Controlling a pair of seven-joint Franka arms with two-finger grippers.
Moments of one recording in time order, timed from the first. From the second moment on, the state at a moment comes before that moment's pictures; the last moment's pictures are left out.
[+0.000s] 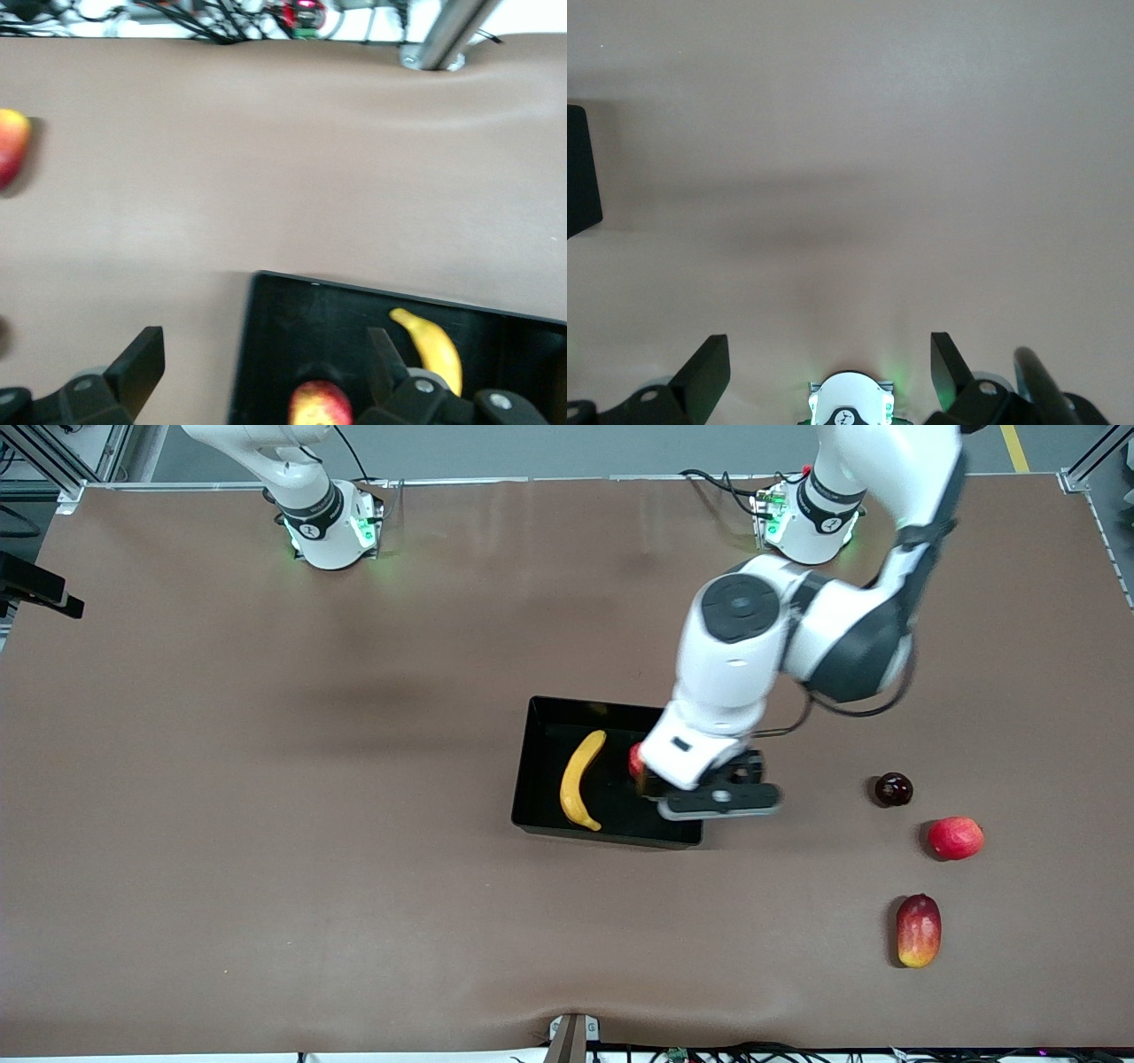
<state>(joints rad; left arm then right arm) -0.33 0.50 -0.24 -1.31 0.32 1.98 -0.69 -0.02 0.00 -0.14 -1.44 0.05 1.29 -0.09</state>
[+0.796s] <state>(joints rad) -0.14 0.33 -0.24 -1.32 0.24 1.72 -0.52 -0.02 0.00 -0.15 -1.44 0.05 1.28 -0.09</state>
